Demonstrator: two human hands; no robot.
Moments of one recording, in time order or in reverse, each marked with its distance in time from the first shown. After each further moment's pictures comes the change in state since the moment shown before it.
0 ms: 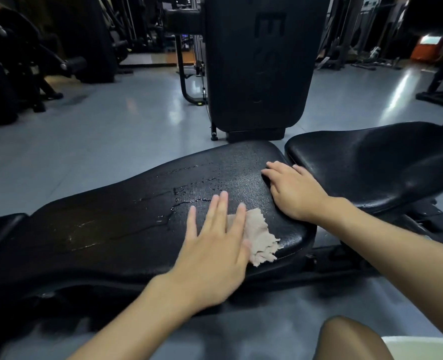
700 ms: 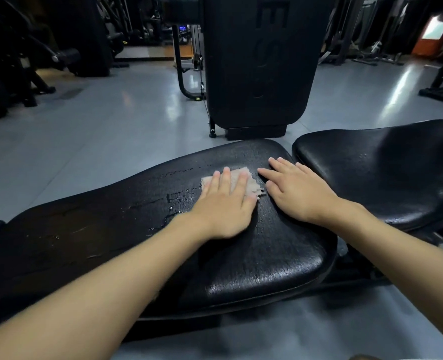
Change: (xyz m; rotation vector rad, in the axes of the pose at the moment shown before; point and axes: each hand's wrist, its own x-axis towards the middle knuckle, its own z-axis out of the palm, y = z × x) left_hand 0.132 -0.041 0.017 -0.148 -0.148 -0.090; right_hand 0.029 0.004 0.007 0.053 -0.099 0.025
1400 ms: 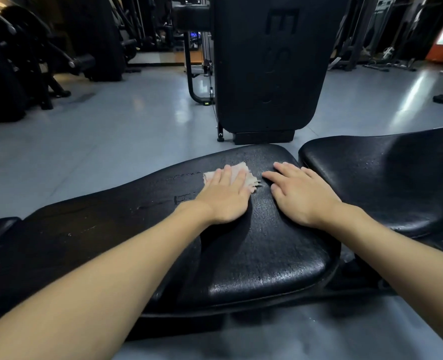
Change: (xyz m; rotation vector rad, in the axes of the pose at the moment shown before) left_hand 0.032 -0.020 -0.005 0.035 -0.004 -0.016; right_hand -0.001 -0.004 -0.002 -0.033 0.058 -0.013
